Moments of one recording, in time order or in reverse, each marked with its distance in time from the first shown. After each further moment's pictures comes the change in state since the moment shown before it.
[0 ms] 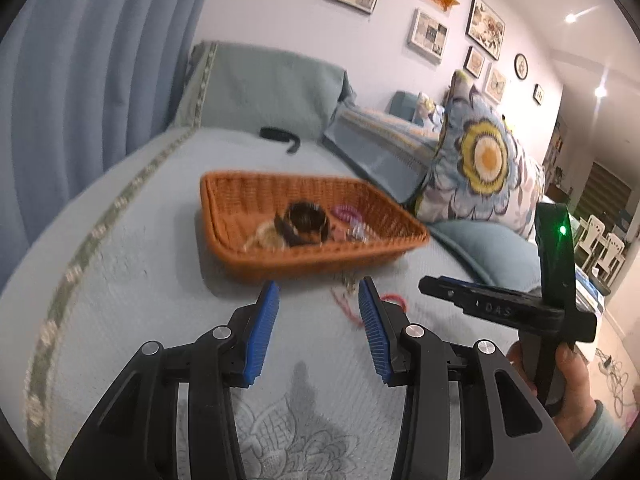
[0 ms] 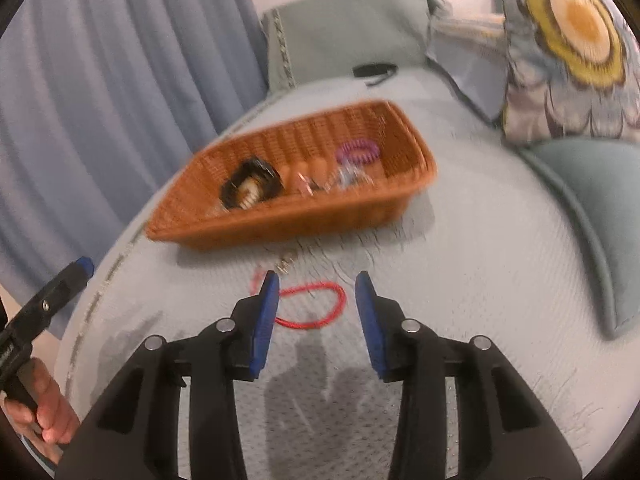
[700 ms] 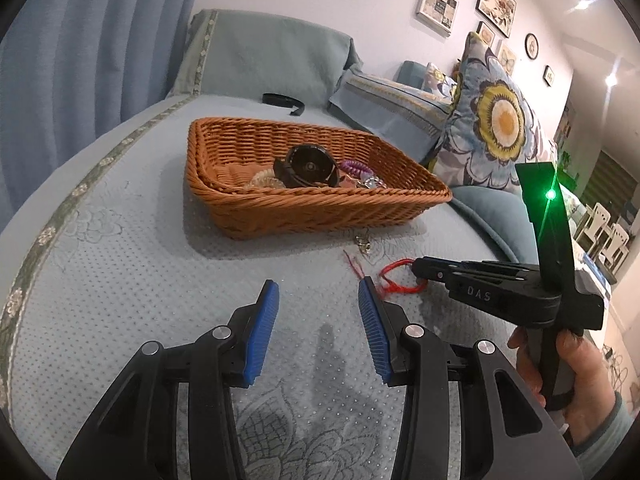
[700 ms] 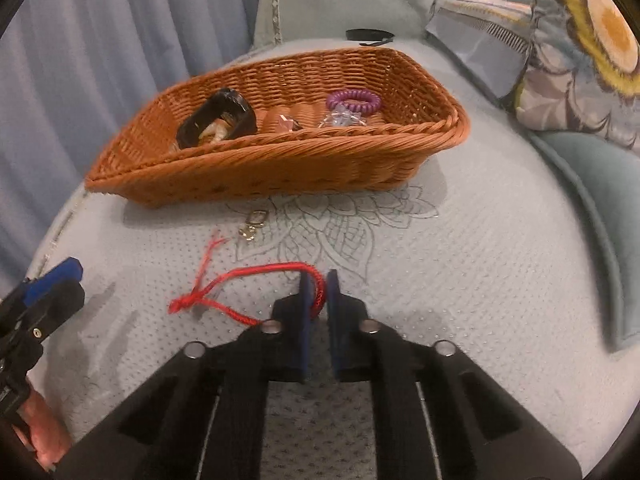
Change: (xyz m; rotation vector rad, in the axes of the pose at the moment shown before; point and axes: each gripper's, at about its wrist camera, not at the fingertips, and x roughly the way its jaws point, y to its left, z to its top) left arm 0.040 0.003 -0.026 -0.003 0.089 0.015; right arm 0.044 0.018 -0.008 -0.108 0.117 -0.137
